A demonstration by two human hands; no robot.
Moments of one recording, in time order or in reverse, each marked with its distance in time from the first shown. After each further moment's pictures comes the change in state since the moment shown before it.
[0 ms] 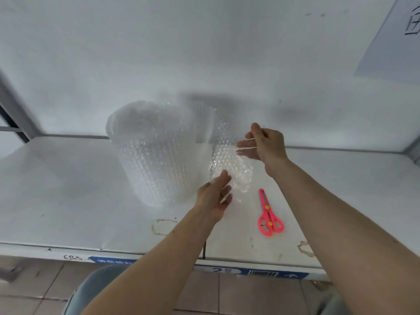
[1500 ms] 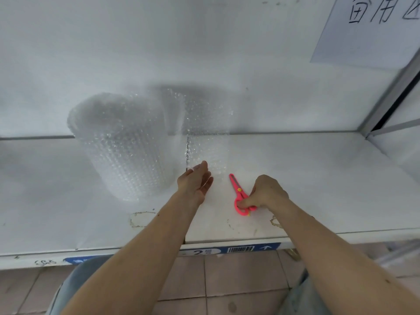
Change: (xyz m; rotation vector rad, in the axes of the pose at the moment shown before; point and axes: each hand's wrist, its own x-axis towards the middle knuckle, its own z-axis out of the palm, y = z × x) left_hand 0.003 -0.007 0.016 -0.018 0.136 0.030; right_hand -0.064 0.091 -0.072 -1.080 -0.143 0.369
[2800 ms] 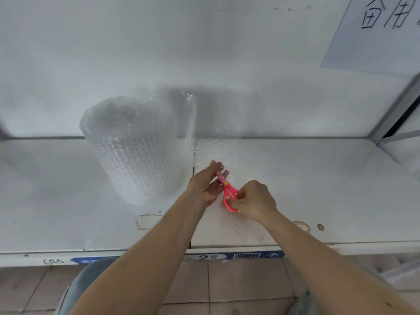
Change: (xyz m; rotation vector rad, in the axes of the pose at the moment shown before) left_hand 0.003 0.003 0.008 -0.017 -0.223 -0.084; right_hand -0.021 -0.031 0.025 0.183 0.139 -0.231
